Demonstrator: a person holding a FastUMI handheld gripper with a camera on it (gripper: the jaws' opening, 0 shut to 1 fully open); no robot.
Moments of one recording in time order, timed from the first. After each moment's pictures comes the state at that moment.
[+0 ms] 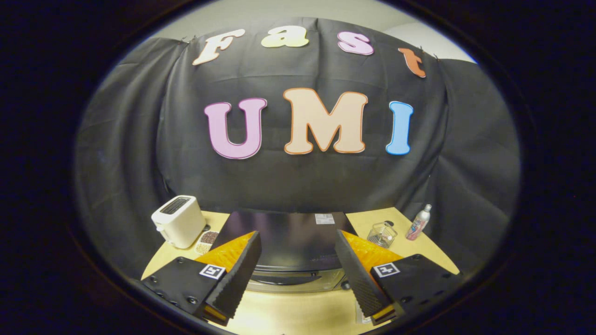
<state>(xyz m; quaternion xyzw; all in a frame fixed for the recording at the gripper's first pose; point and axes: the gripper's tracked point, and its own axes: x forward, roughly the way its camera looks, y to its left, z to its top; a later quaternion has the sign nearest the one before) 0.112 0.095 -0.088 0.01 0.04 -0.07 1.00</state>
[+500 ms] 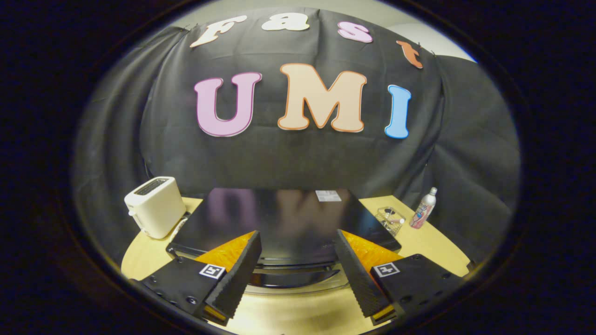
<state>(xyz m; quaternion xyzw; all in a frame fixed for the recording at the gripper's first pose) 0.165 0.105 -0.180 0.00 0.07 -0.09 0.99</state>
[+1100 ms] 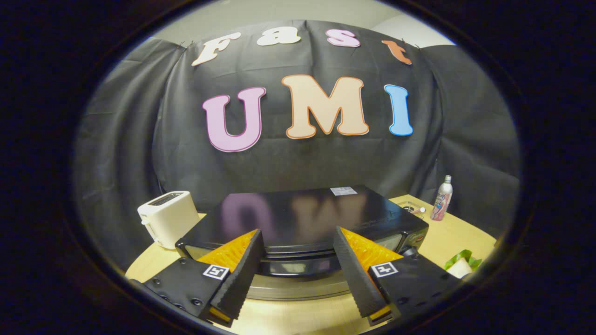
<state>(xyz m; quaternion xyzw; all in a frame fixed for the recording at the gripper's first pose) 0.156 0.118 -0.197 0.05 -0.03 -0.05 1.00</state>
